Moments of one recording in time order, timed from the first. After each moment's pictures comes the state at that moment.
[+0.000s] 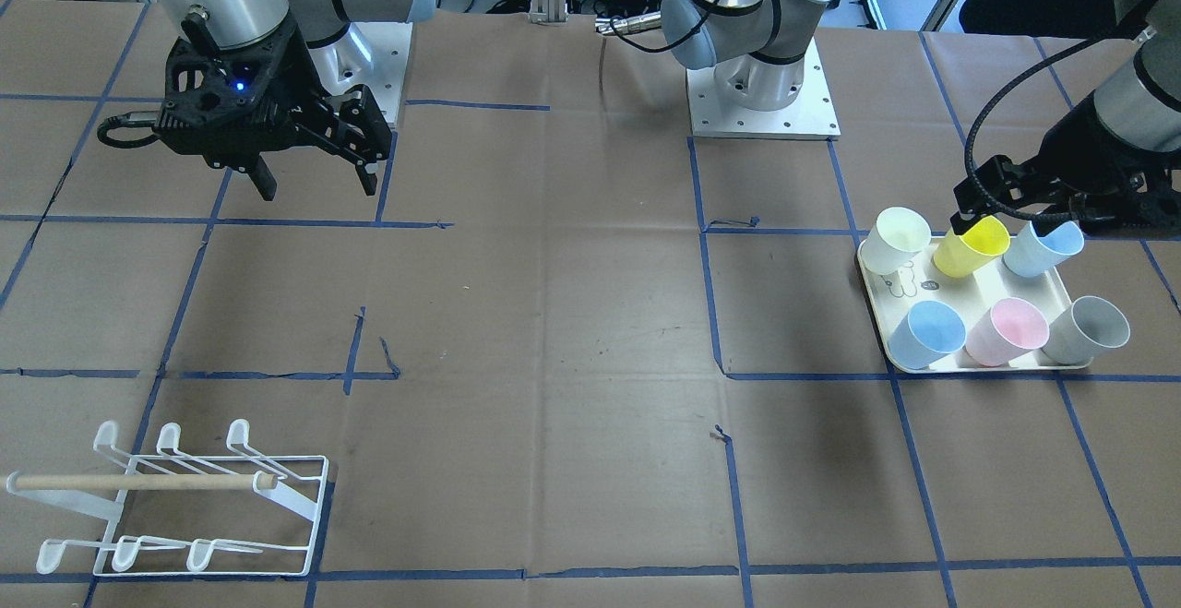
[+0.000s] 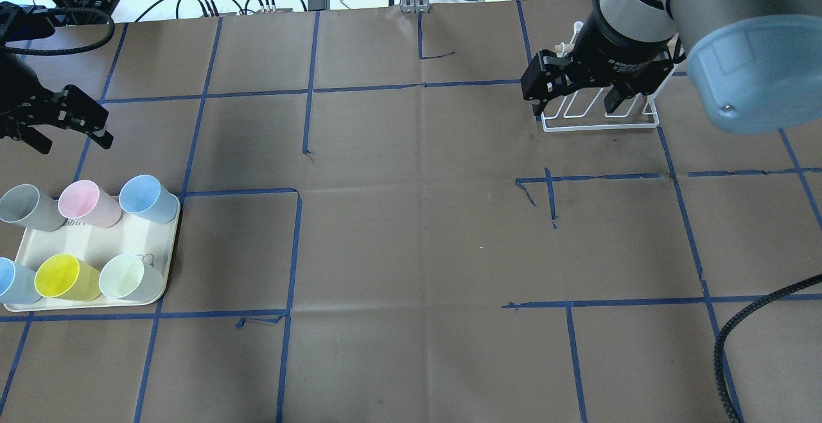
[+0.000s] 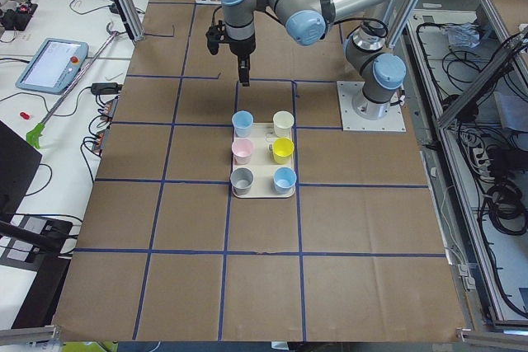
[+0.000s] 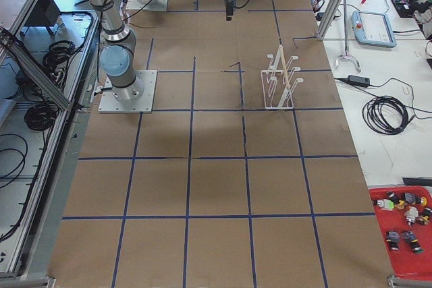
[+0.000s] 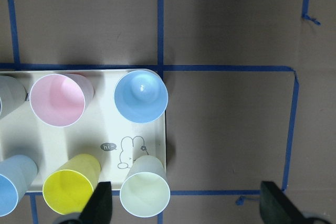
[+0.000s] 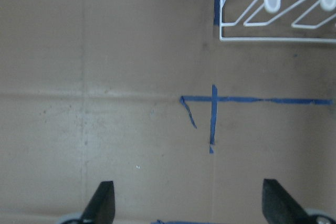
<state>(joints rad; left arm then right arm) -1.11 -1.62 -1.66 -1.49 1.57 0.44 1.62 -1.60 1.66 -1.81 -1.51 0.03</state>
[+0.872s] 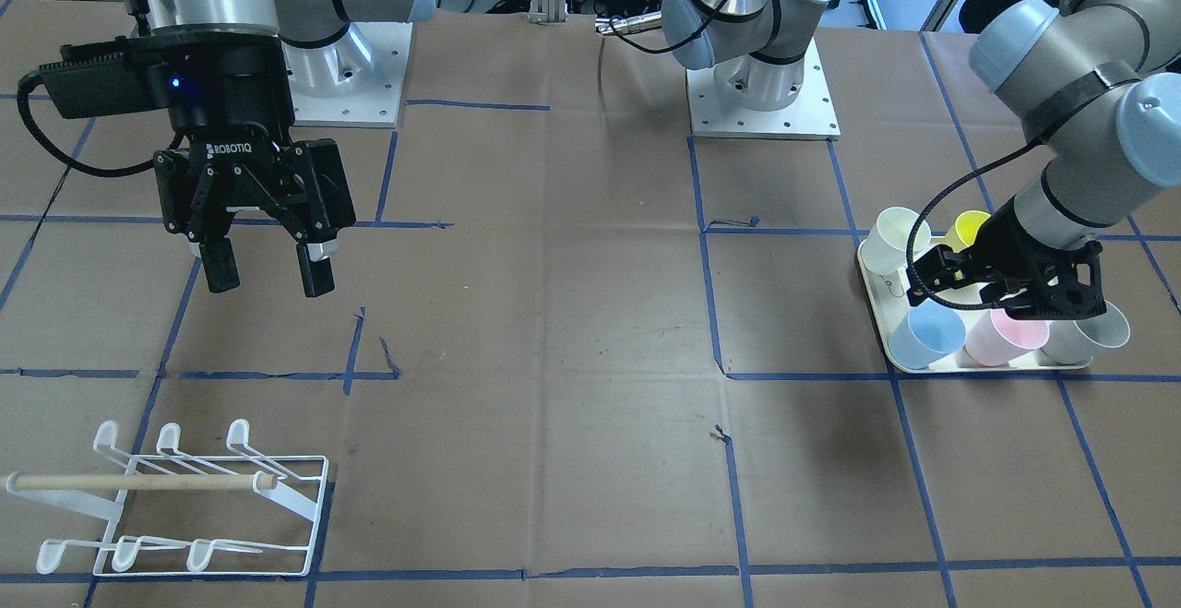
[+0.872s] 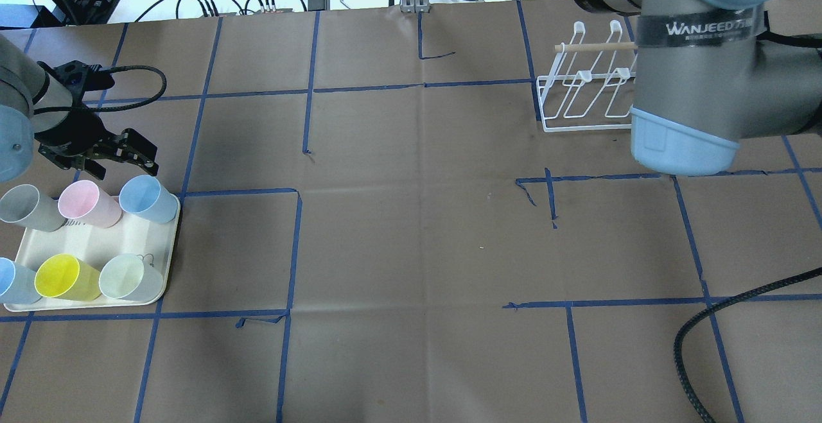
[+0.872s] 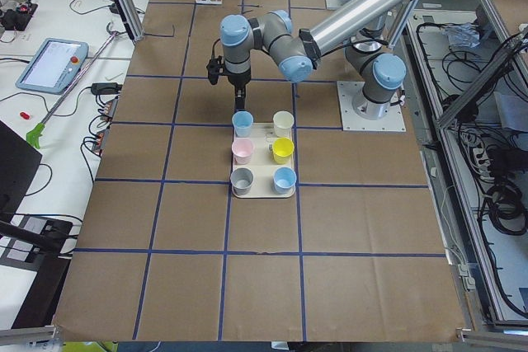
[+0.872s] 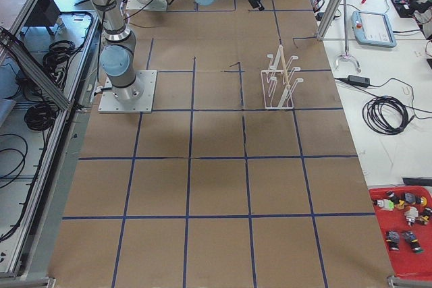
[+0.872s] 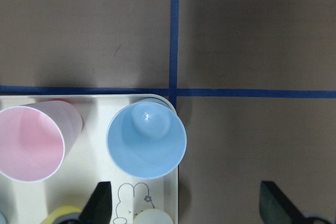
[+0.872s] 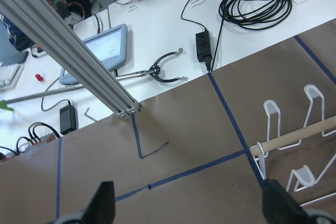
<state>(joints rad) -1.12 -1.74 -1.85 -1.17 1.56 0.43 1.63 -1.56 1.81 -2.64 -1.51 0.52</state>
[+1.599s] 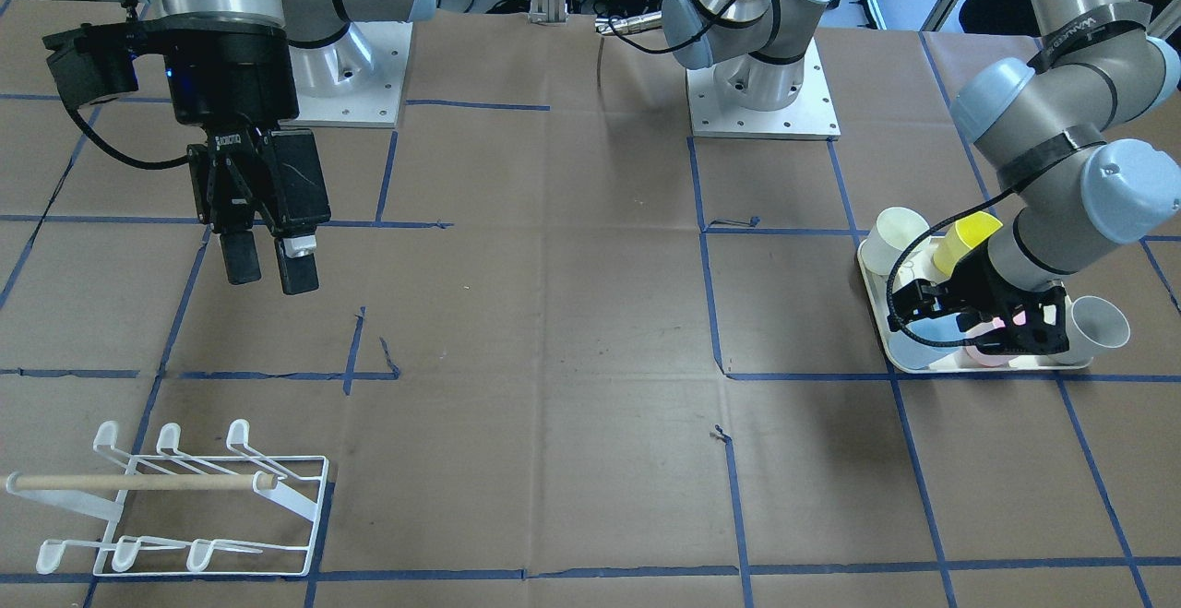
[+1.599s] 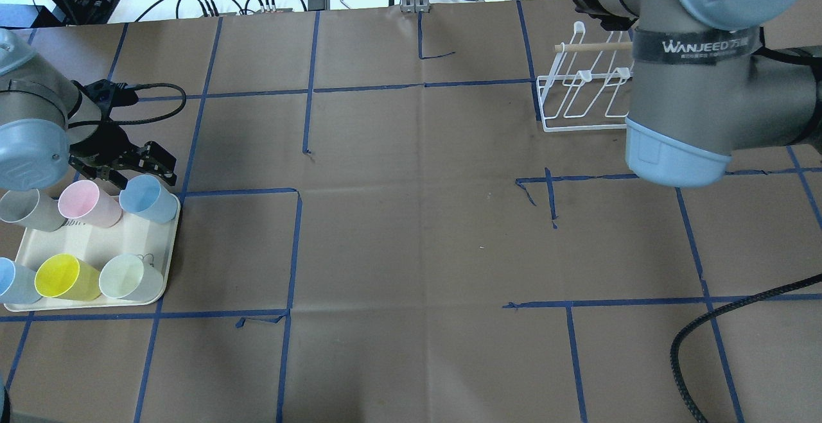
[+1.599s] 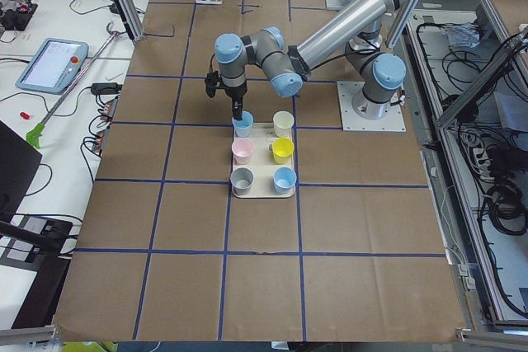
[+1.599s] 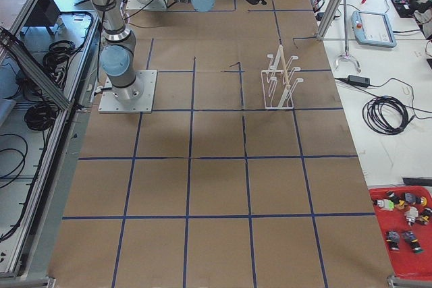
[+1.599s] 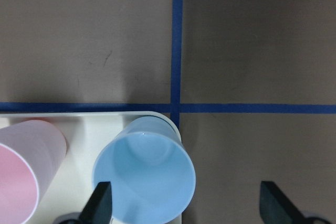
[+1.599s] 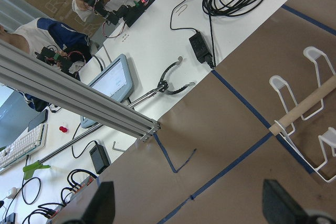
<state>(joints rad) -1.12 -1.82 -1.89 -1.07 1.56 0.43 1.63 -1.57 1.84 -2.70 -1.51 0.82</state>
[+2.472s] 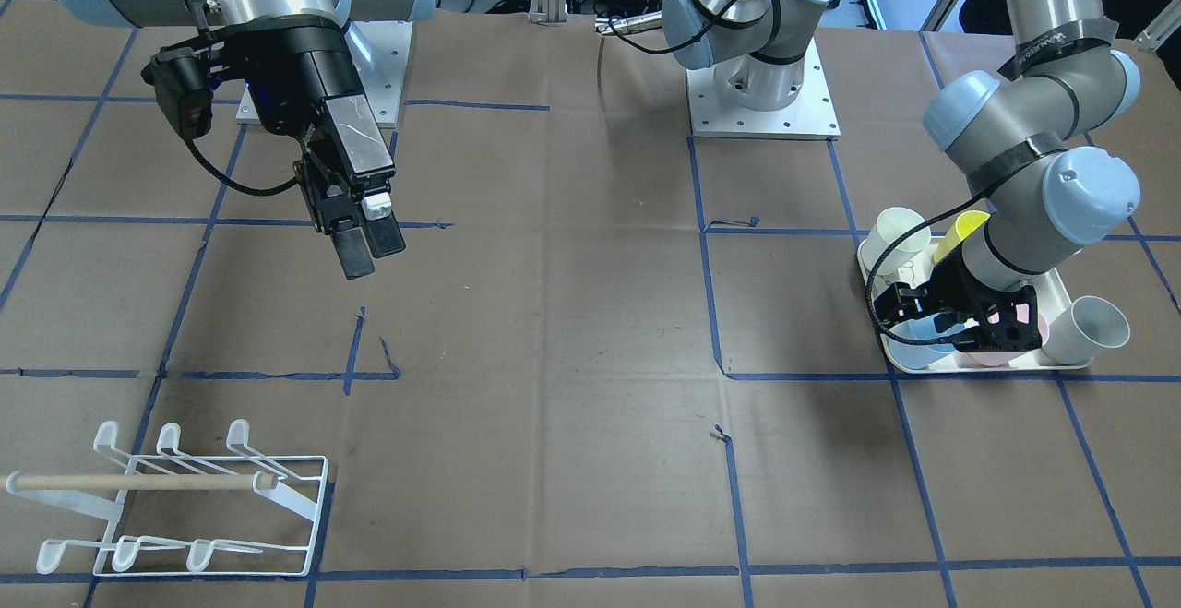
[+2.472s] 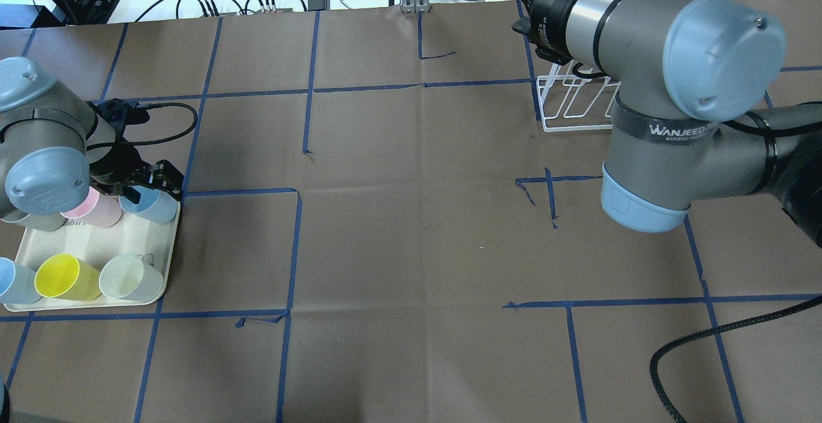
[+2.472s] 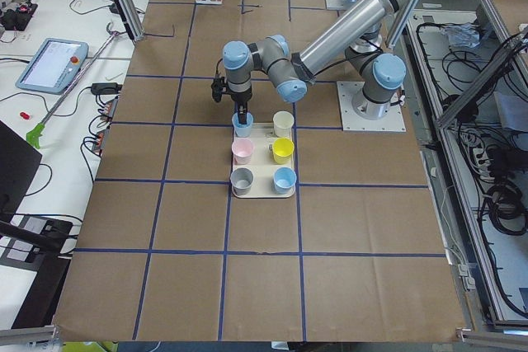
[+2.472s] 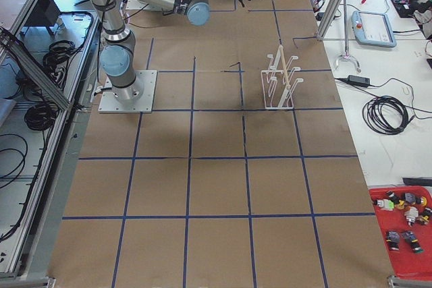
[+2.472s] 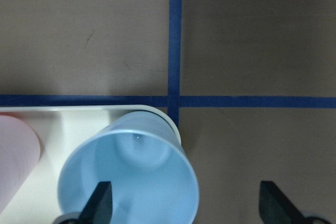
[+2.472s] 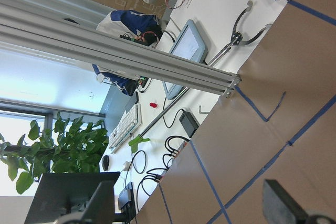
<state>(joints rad) -1.12 -1.82 -1.96 -0.98 1.57 0.43 1.64 -1.54 1.98 -3.08 -1.23 1.12</state>
